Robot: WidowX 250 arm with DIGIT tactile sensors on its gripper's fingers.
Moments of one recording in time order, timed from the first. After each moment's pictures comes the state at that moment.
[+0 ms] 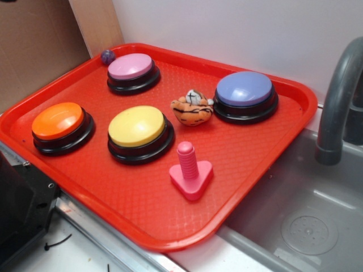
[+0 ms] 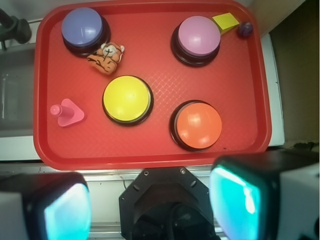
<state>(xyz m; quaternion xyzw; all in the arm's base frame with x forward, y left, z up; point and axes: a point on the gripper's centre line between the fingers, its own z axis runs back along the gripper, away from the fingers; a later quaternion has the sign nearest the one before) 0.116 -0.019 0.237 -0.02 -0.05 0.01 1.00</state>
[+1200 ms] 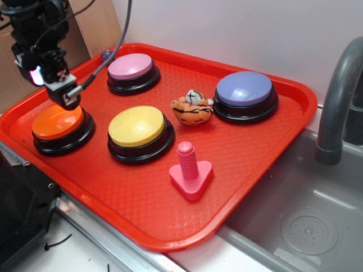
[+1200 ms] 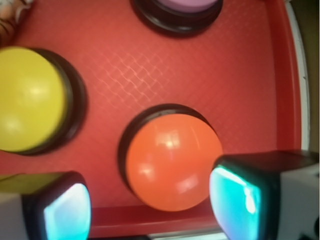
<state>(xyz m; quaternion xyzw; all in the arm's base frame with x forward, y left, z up) 0.152 0.045 0.088 0.04 0.00 -0.01 1.00</state>
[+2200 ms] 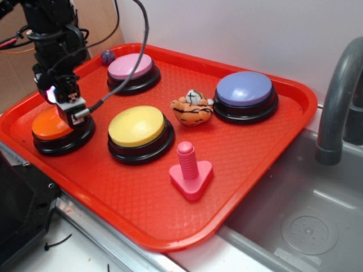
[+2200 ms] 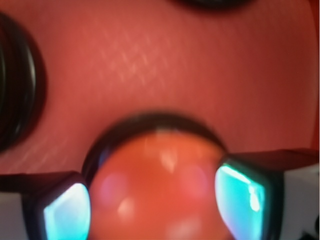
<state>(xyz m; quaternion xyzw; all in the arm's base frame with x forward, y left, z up) 0.163 0.054 0.066 0.04 0.04 -0.04 1.00</state>
